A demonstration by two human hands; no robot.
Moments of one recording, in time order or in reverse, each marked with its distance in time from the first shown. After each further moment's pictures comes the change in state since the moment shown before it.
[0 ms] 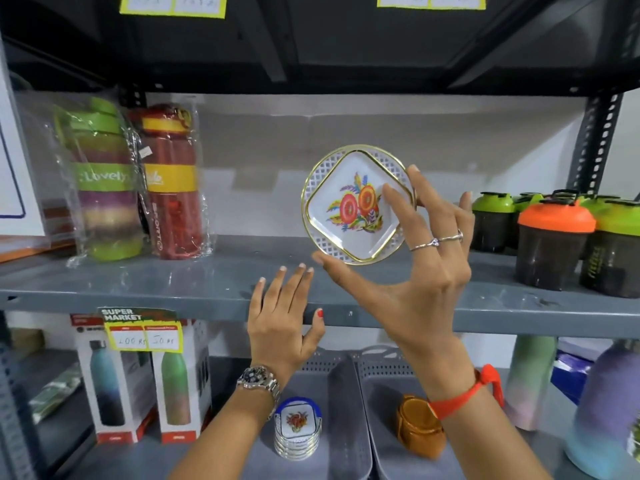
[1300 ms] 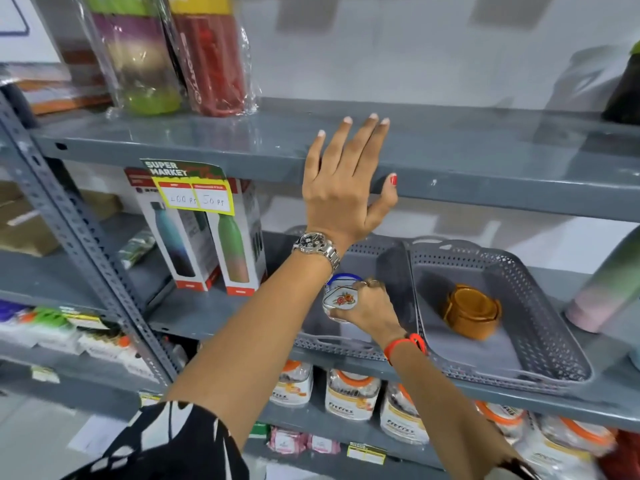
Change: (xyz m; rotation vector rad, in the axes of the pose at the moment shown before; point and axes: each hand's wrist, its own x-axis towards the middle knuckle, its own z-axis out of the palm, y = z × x) left_hand -0.003 -0.004 0.010 0.090 0.054 0.028; right_hand -0.316 0.026 0.094 -0.071 -1.460 0.631
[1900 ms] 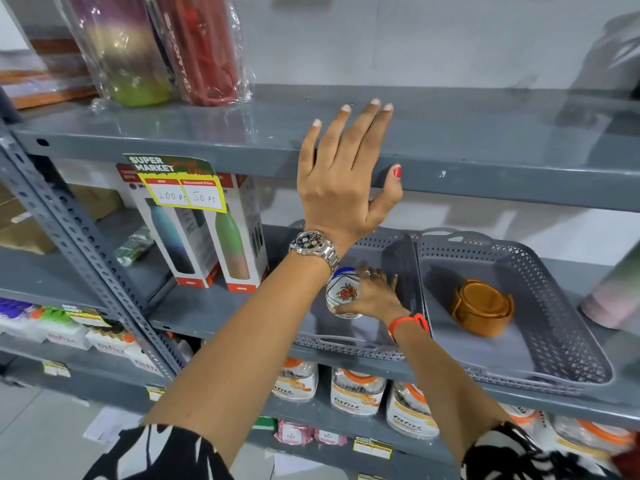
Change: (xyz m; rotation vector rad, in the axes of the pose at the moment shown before) left_hand -0.002 0.002 0.005 0.015 0.053 -0.014; right_hand 0.034 0.012 0.005 -0.060 -0.249 0.001
